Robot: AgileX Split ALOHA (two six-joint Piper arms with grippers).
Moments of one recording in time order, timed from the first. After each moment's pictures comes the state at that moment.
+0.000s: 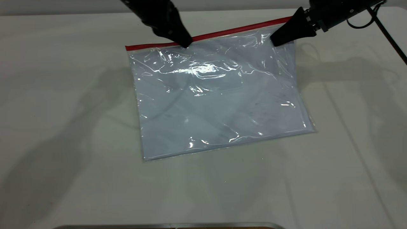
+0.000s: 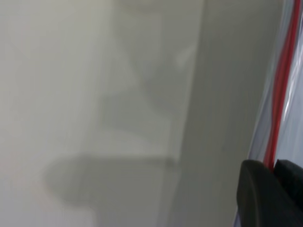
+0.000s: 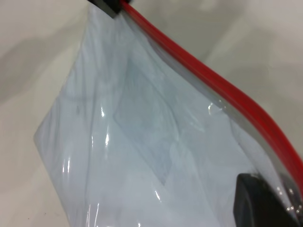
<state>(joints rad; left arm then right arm) -0.28 2.49 -1.82 -0.77 0.72 1.39 -0.02 2.60 -1.80 1.12 1.07 -1.54</state>
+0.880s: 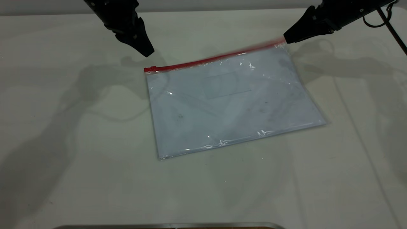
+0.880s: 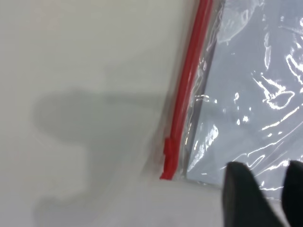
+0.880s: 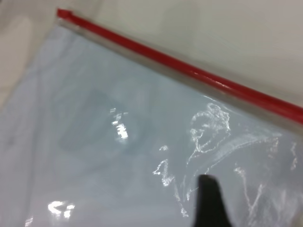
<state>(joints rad) -0.20 2.47 -1.82 -0.55 0.75 1.12 -0.06 2.60 -1.80 1.10 0.90 -1.46</state>
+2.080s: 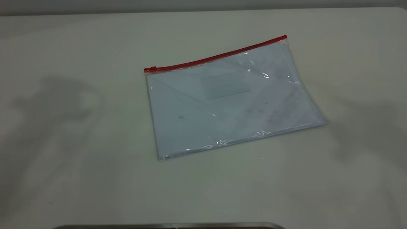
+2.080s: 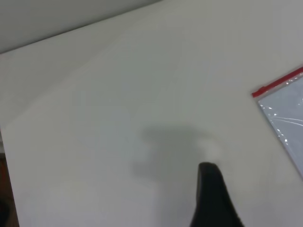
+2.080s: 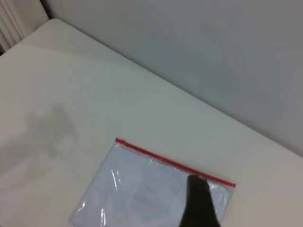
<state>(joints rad) -0.20 1.54 -1.76 0.08 1.17 0.08 -0.07 1.33 -1.73 0.65 1.24 -0.64</state>
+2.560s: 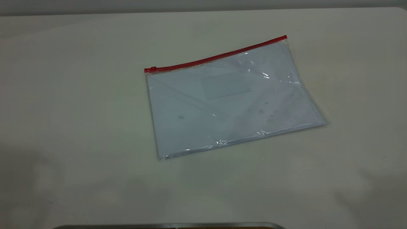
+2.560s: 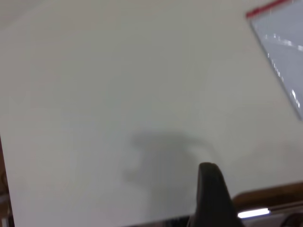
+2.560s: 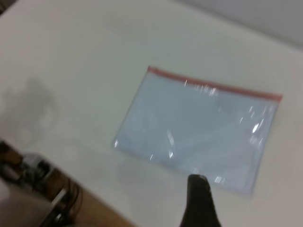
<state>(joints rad) -0.20 1.05 -1.22 0.08 1.17 0.01 -0.07 0.88 -1.14 0.61 1.24 -0.62</state>
